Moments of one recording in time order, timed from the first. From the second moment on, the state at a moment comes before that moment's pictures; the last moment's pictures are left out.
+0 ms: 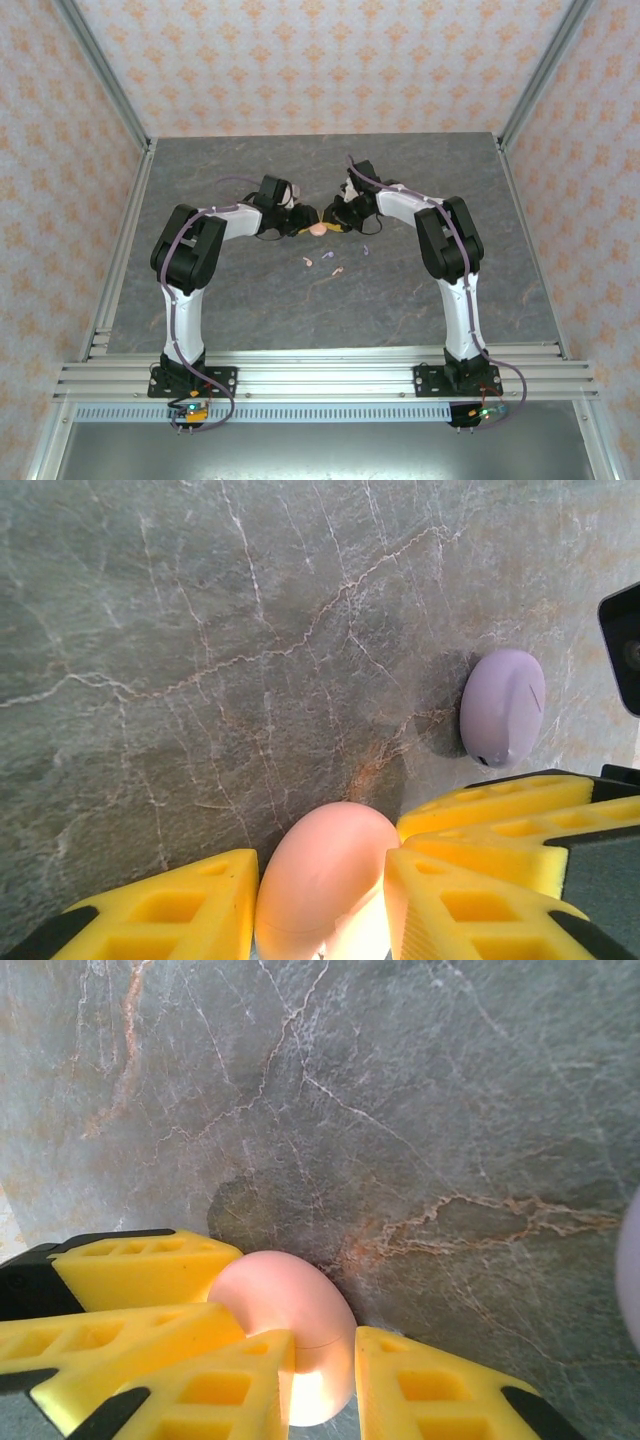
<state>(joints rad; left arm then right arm) -0.33 2.06 1.23 -0.05 0.50 -0.78 0.43 2.20 1.56 -0.45 -0.59 0.71</state>
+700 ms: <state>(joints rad) -0.32 2.05 1.17 0.07 0.52 -0.90 0.42 2.18 1.51 -0.38 -0.61 0.77</state>
